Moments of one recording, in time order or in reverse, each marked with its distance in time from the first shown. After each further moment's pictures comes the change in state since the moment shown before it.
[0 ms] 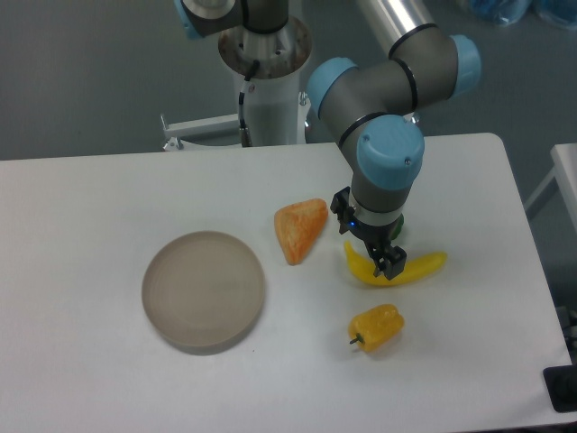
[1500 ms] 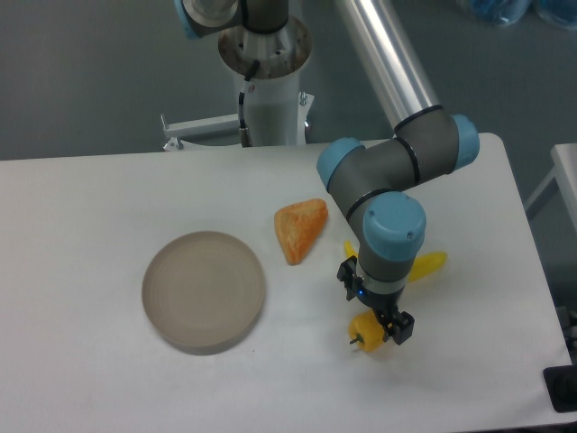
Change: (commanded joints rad) arm -0.020 -0.229 0.097 0.221 -0.028 -0.055
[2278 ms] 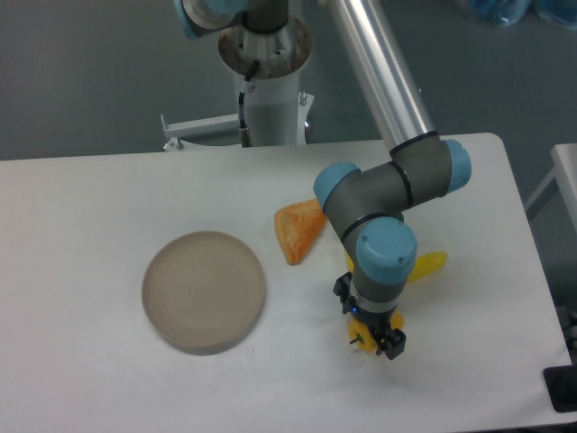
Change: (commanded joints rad) arm -0.018 -0.046 0.009 0.037 0.003 -0.008
